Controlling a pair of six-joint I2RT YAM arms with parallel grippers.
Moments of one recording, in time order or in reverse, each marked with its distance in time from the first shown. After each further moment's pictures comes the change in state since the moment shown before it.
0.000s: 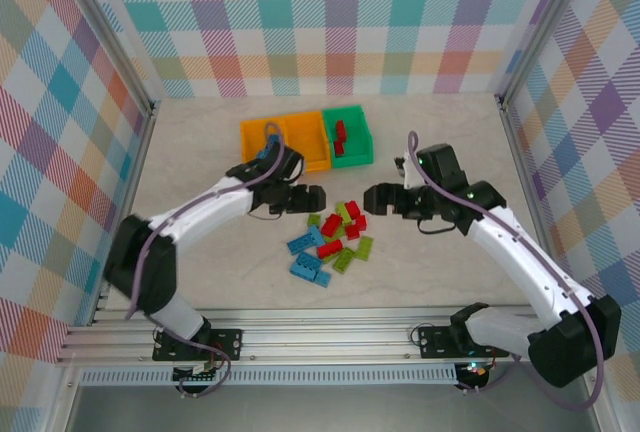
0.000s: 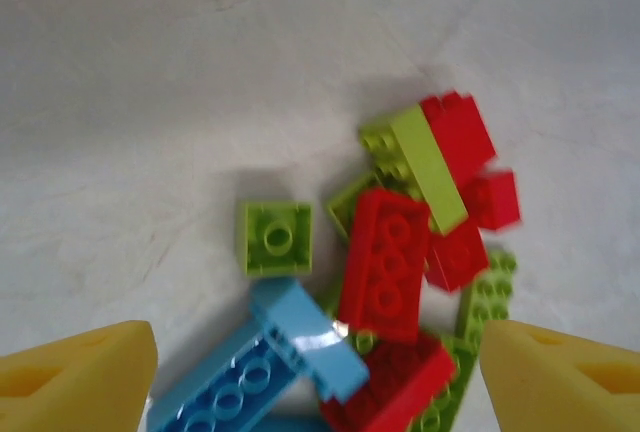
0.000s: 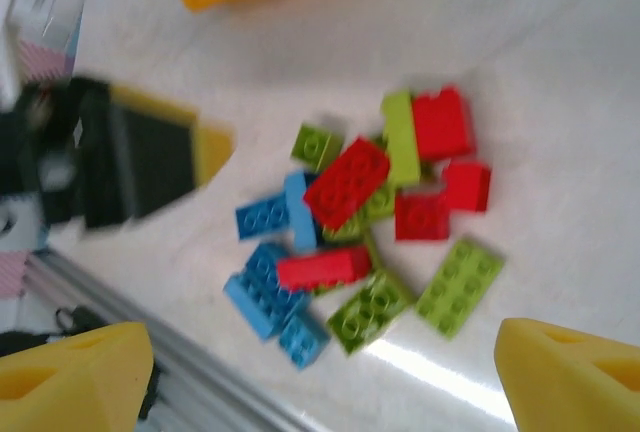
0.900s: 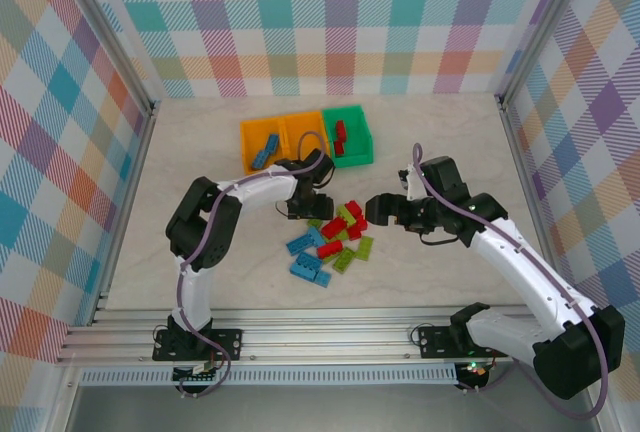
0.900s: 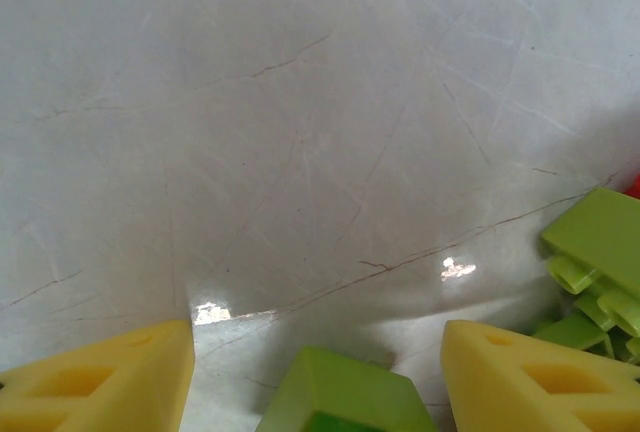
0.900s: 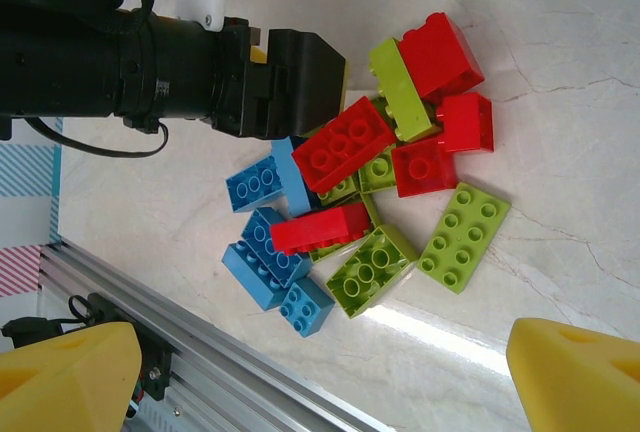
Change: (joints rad) left arm -0.055 0.378 0.207 -0.103 -0.104 0.021; right arm 0.002 -0.048 -0.078 0.014 -0.001 0.063
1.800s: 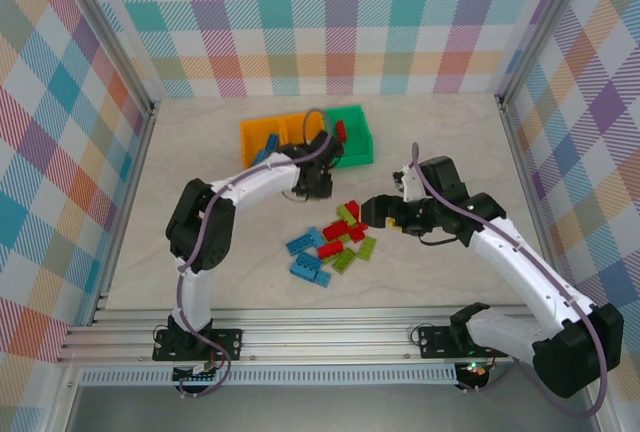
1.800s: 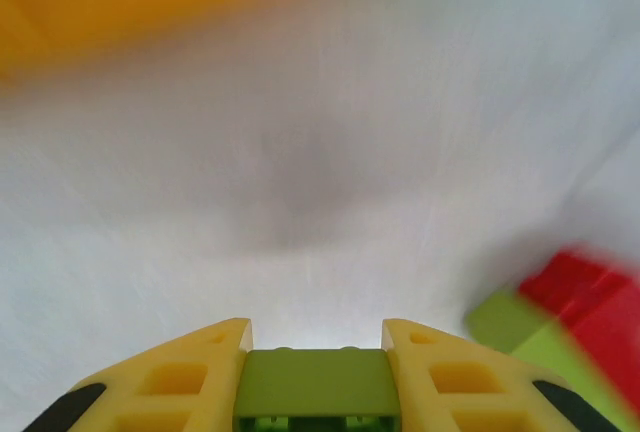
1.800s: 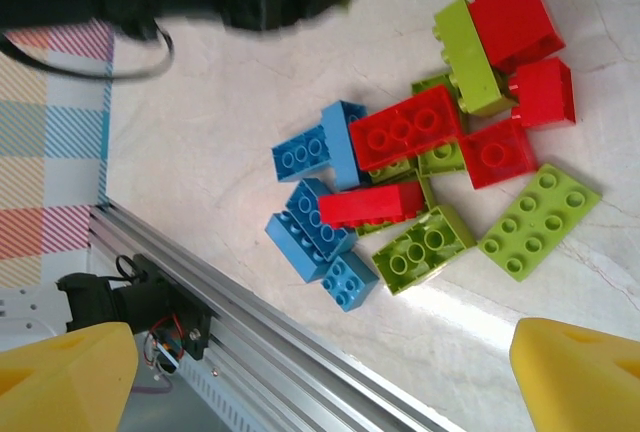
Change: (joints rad) left arm 0.010 -0.011 0.230 -0.069 -0.215 0.029; right arm 0.005 0.001 -0.004 0.021 -0.116 0.000
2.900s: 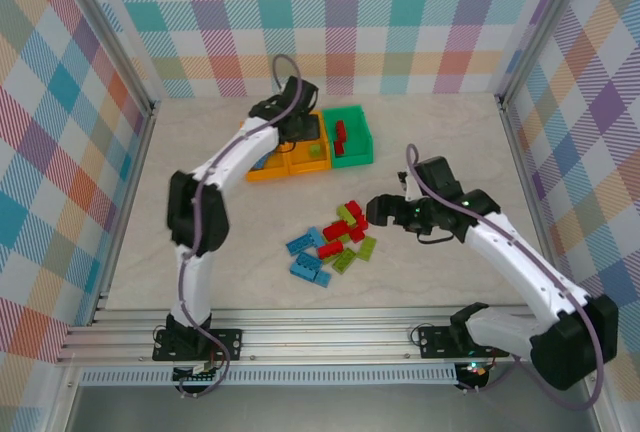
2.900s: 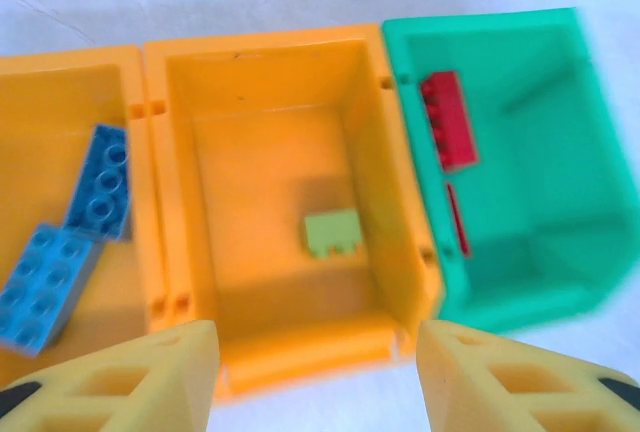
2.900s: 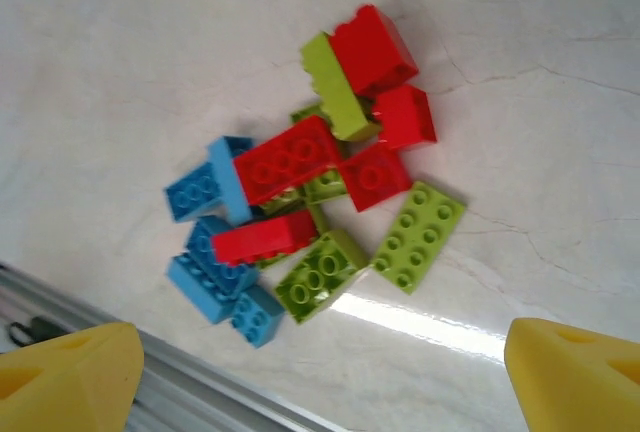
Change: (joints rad) left arm 0.148 -0.009 0.254 0.044 0.005 0.051; right arm 0.032 0.089 0.021 -0.055 0.229 -0.002
